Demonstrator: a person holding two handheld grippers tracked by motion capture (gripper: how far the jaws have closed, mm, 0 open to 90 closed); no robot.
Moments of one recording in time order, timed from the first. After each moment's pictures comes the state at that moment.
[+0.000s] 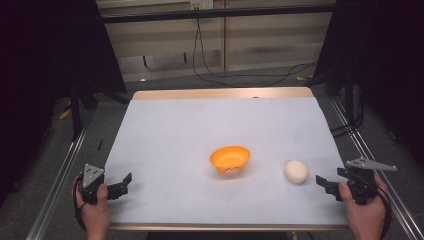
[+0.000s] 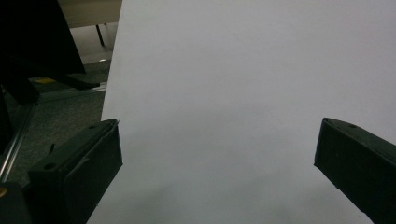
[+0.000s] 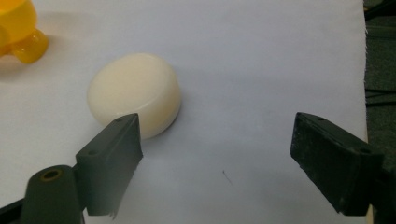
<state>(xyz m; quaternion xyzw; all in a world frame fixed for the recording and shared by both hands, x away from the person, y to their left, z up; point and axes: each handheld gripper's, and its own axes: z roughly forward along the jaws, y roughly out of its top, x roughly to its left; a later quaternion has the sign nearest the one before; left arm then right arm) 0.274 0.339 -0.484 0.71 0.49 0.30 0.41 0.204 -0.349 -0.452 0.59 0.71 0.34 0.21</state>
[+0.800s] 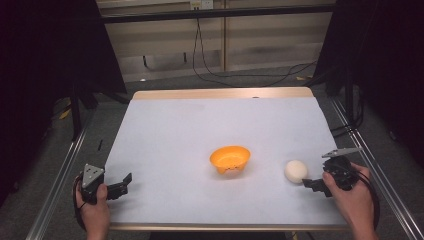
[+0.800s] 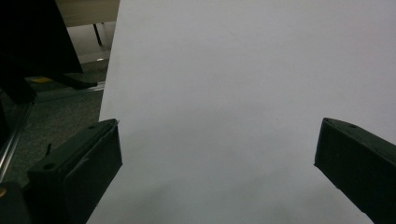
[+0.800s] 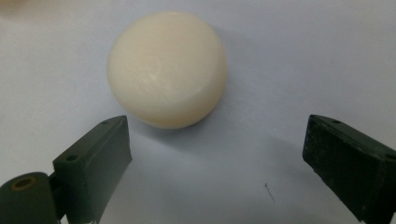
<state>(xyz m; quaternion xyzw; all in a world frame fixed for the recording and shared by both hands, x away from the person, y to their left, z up) 0.275 0.339 -0.484 0.71 0.49 0.29 0.41 0.241 -0.322 -0.449 0.55 0.79 0.26 0.11</state>
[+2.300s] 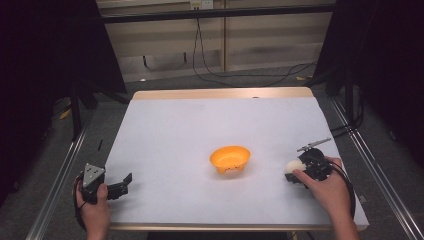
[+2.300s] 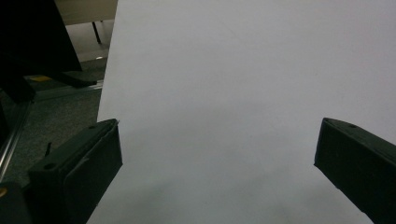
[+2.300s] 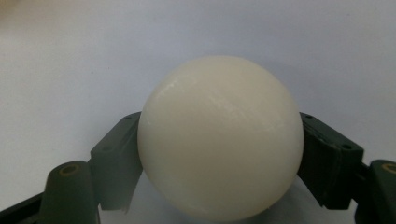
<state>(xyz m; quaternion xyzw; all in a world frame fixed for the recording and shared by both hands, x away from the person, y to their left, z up) 0.276 0.339 -0.484 0.71 0.49 0.29 0.41 0.278 -0.278 -0.461 0.54 0.80 0.22 0.09</state>
